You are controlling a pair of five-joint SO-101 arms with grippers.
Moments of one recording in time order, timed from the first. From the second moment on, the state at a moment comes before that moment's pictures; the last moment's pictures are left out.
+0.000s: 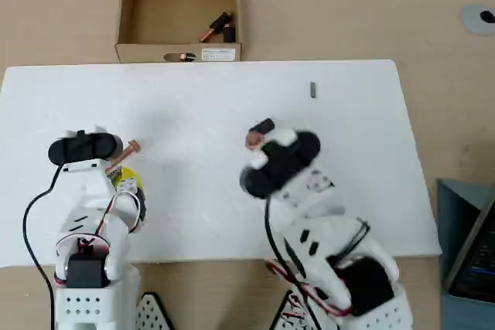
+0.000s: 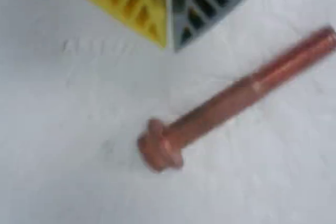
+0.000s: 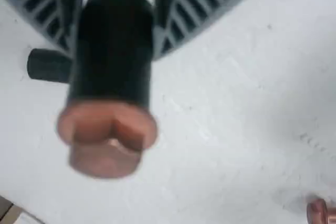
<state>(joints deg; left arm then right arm) -4.3 -104.1 91.4 57.6 -1.3 -29.9 -88.7 63.9 62.2 1.9</state>
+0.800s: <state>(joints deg) -4.6 -104.1 95.7 57.5 -1.3 -24.2 -6.2 4.6 39.8 1.9</state>
